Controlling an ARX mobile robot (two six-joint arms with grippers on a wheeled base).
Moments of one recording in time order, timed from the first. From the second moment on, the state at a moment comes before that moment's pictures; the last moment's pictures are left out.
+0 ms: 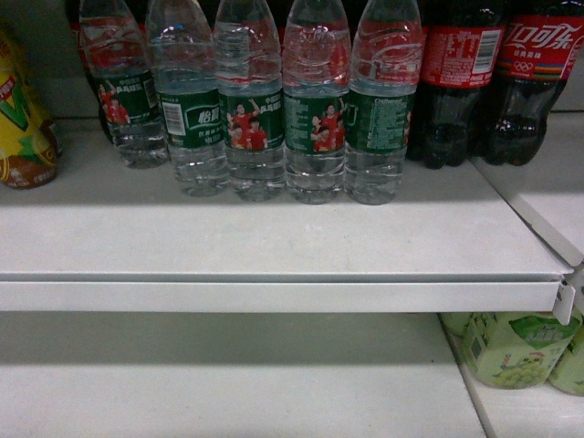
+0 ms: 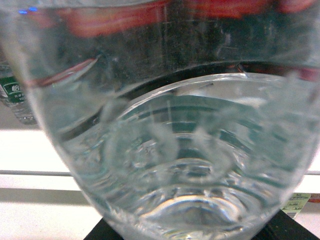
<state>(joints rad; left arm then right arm) 0.00 0.01 0.01 0.00 0.00 0.00 0.12 0.43 0.28 0.04 0.00 0.06</state>
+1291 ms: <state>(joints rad) 0.00 0.01 0.01 0.00 0.00 0.00 0.11 0.42 0.28 0.04 0.00 0.06</state>
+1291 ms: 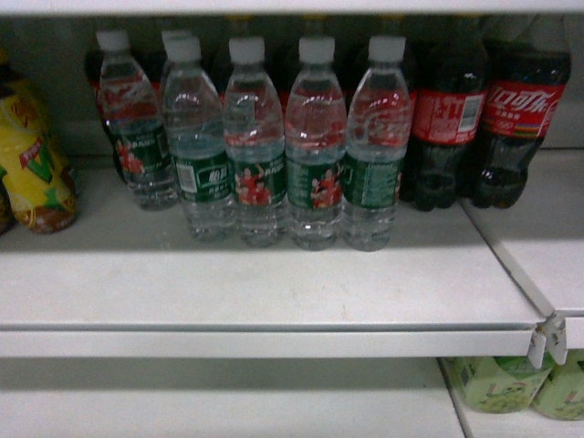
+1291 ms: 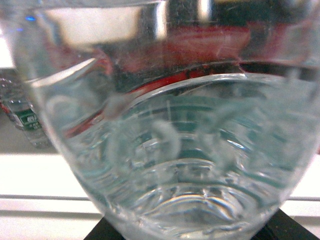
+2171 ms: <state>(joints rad) 0.00 0.01 0.01 0.00 0.00 0.00 0.11 0.42 0.28 0.04 0.00 0.06</state>
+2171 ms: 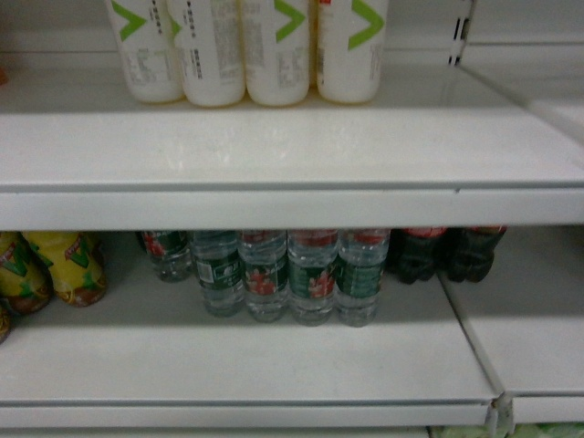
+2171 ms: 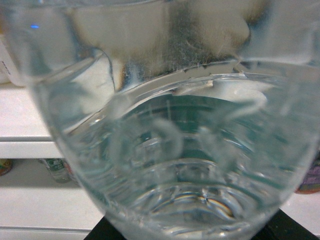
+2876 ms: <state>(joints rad) 0.00 0.01 0.01 0.00 0.00 0.00 0.10 0.42 0.28 0.04 0.00 0.06</state>
